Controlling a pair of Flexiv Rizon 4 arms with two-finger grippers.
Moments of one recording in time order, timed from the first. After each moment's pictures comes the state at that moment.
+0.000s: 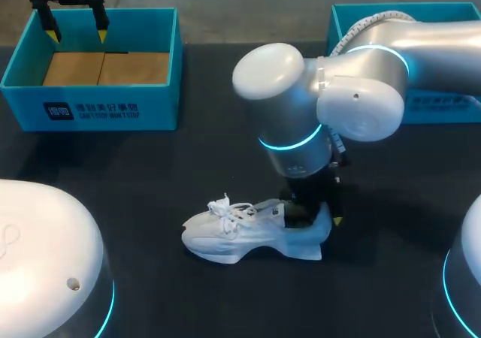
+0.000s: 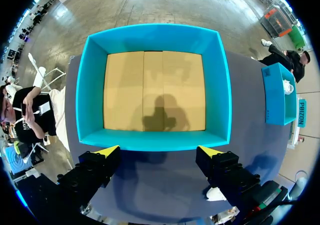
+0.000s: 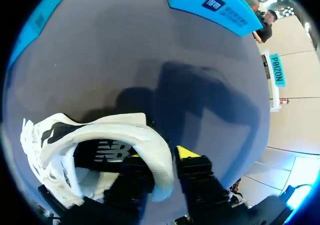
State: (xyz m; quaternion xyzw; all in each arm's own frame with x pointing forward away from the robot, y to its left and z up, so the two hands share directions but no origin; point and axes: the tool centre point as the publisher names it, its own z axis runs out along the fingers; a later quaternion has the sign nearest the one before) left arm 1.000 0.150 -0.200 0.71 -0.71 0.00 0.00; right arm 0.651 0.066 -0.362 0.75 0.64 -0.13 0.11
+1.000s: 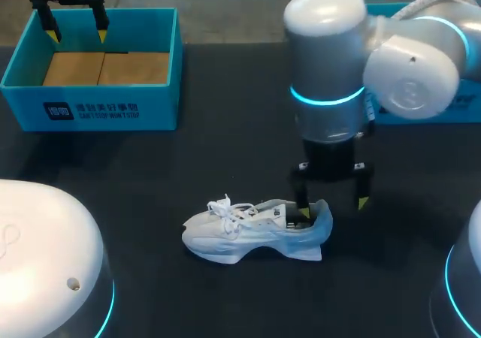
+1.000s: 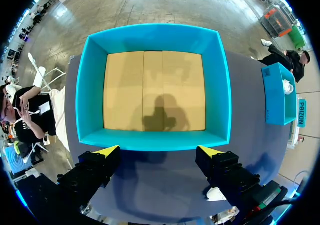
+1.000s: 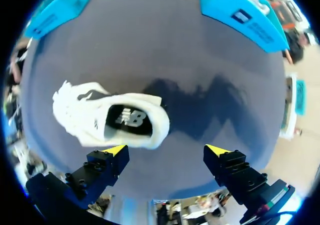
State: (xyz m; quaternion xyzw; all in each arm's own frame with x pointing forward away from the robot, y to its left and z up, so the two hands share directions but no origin) left arm 1.000 0.150 -0.200 0.71 -0.71 0.00 0.00; right arm 0.640 0.068 -0.296 0.66 0.75 -0.09 -0.01
